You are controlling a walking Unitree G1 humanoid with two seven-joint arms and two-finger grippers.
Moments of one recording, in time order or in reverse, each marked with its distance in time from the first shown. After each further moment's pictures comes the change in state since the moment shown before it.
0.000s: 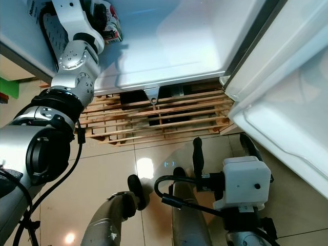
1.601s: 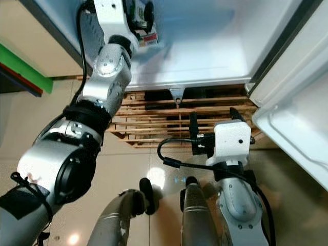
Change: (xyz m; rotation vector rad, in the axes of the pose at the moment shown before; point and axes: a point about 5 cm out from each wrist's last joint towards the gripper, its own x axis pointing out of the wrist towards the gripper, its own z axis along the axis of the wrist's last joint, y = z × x) left arm -0.027 -0.075 -0.018 -0.018 0.025 -0.222; right arm 0.079 -0.005 -0.030 0.027 -0.036 0.028
